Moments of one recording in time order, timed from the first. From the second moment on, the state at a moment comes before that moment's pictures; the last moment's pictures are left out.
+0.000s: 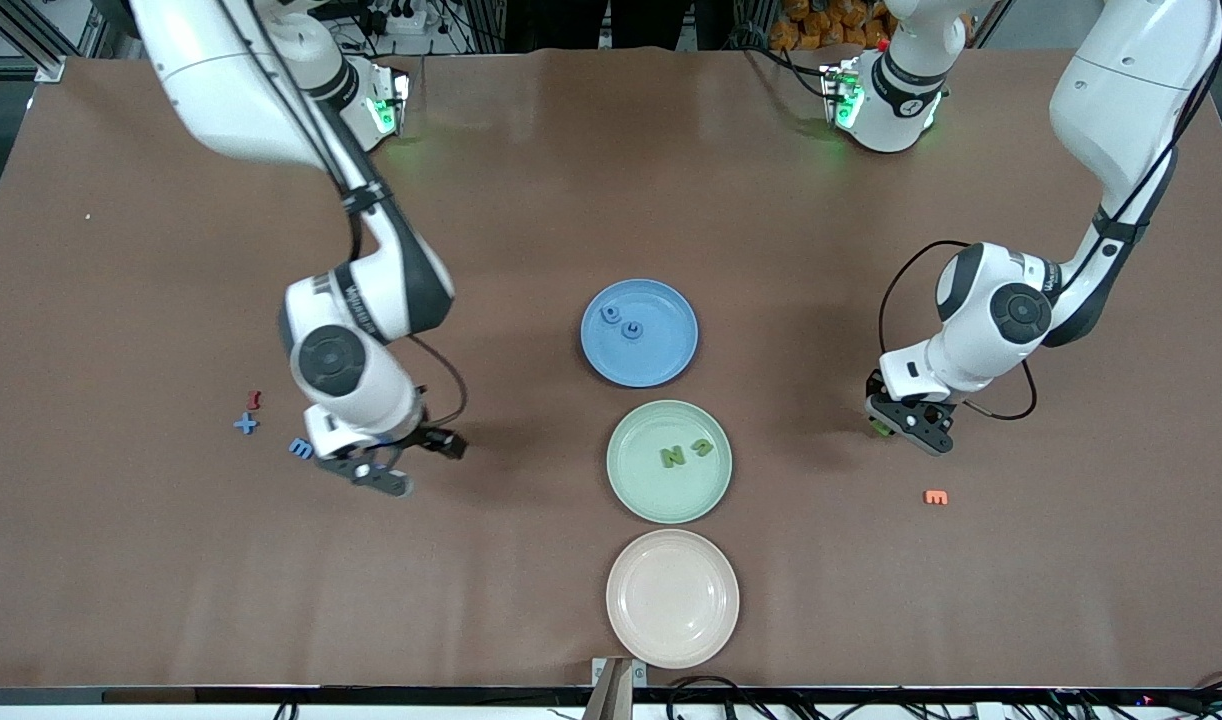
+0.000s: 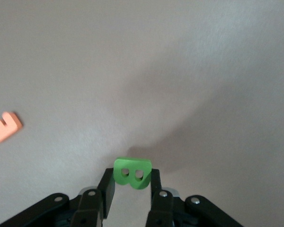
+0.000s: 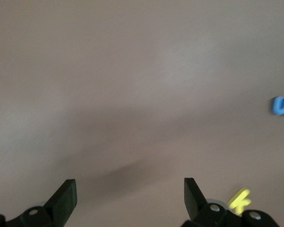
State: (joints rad) left arm 0.28 0.53 -0.43 -2.07 0.32 2.66 0.31; right arm 0.35 0.62 -0.01 -1.55 -0.06 2.18 0.74
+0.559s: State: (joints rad) left arm 0.04 0.59 -0.44 -1.80 0.27 2.47 0.04; right arm 0.12 0.63 -0.02 -1.56 -0.05 2.18 0.70
